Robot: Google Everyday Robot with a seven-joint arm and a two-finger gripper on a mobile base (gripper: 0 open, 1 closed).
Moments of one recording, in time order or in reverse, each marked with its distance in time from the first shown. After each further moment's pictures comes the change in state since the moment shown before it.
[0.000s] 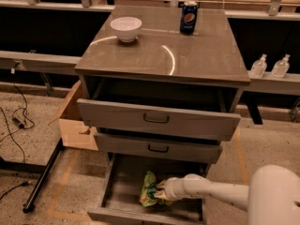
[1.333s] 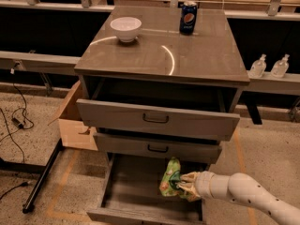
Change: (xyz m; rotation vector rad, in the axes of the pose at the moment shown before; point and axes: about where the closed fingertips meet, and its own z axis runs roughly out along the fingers) arm -0.044 -0.009 -0.223 0.154 -0.143 0.098
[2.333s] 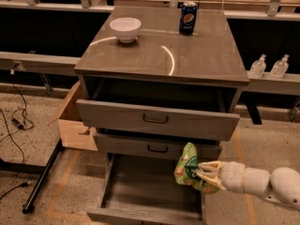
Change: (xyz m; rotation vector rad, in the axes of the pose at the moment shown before) arm -0.066 -0.029 -0.124 0.043 -0.215 0.015
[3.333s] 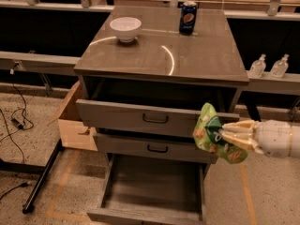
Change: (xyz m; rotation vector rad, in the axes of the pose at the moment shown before) arm -0.159 -0.069 -0.114 -0.015 -0.163 -0.058
